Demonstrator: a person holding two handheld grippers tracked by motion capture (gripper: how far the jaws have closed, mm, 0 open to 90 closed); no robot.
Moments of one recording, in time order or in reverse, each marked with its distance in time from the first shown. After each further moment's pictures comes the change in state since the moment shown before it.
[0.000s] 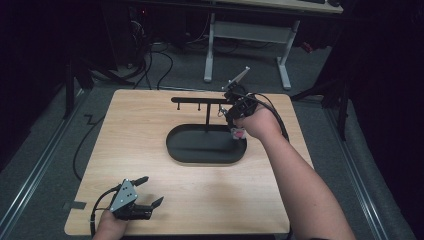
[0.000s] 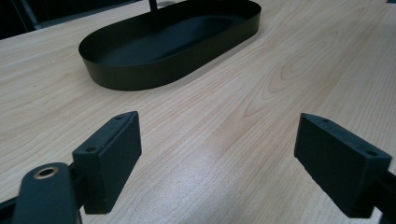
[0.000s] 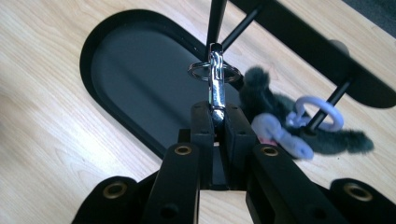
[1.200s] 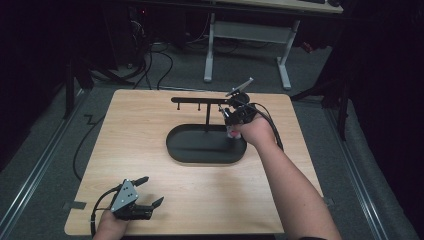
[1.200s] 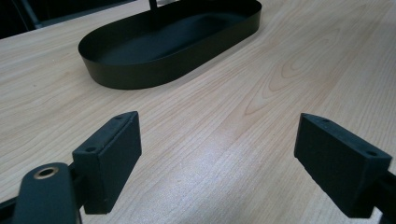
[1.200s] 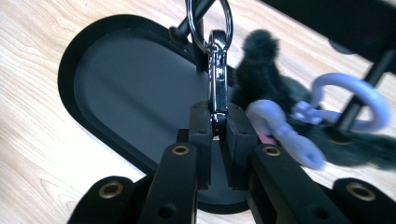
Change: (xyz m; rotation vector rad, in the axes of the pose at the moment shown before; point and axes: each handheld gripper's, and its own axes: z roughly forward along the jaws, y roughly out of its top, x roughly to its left) left arm -0.001 0.000 0.001 0.009 0.004 0.005; right arm -0.012 -0.017 0.042 -0.039 0.024 0.124
